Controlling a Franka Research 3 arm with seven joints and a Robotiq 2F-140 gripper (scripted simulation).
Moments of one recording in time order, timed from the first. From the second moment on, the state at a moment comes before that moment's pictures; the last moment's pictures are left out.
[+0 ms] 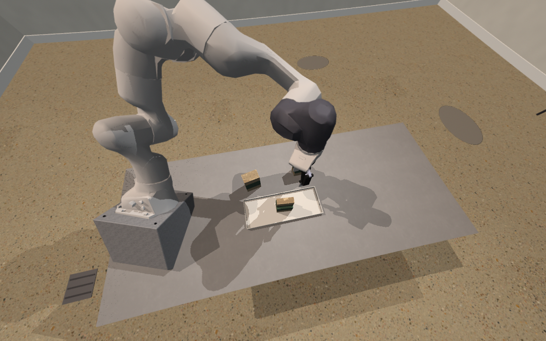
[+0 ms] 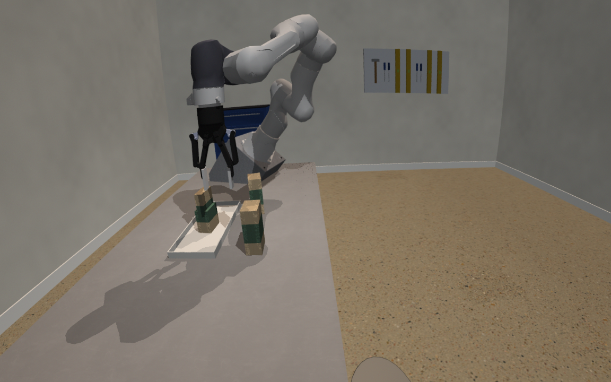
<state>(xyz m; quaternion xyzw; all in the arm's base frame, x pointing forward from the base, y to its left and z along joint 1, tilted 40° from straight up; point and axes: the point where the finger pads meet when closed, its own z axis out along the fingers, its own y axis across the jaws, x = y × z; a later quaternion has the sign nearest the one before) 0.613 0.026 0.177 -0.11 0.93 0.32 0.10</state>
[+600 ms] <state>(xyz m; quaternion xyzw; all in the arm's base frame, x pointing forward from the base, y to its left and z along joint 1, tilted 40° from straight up) 0.649 0.114 0.249 -0.12 0.93 0.33 0.10</state>
